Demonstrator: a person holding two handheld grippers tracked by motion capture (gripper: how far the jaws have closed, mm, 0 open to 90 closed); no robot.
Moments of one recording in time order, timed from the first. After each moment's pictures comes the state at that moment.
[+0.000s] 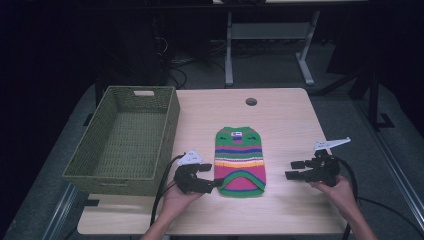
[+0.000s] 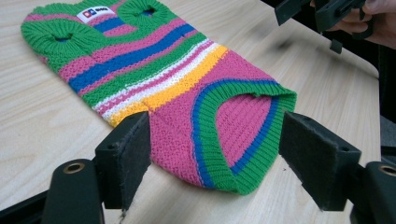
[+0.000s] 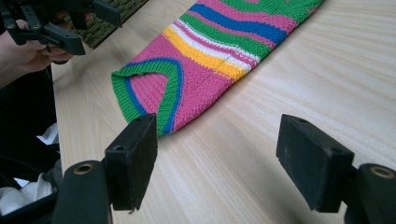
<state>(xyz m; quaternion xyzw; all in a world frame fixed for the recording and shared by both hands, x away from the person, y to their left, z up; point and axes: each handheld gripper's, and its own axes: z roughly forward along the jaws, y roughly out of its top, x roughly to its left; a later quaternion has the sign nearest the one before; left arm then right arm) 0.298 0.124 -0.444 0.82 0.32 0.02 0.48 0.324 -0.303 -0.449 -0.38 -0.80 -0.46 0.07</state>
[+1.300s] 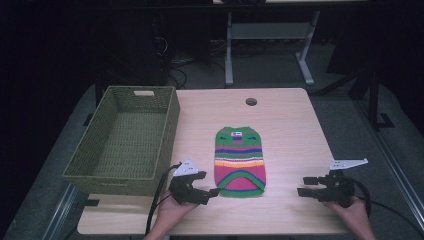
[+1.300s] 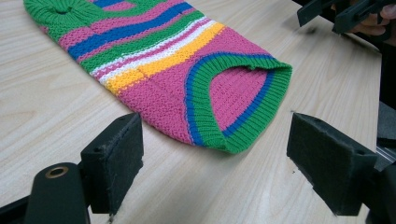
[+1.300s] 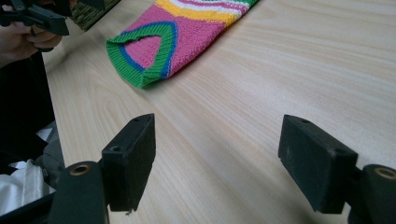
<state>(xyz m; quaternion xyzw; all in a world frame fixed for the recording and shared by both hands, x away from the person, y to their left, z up) 0.273 0.135 -0.450 0.82 0.32 0.03 0.47 0.274 -0.333 -0.472 -0.41 -0.78 -0.47 0.05</state>
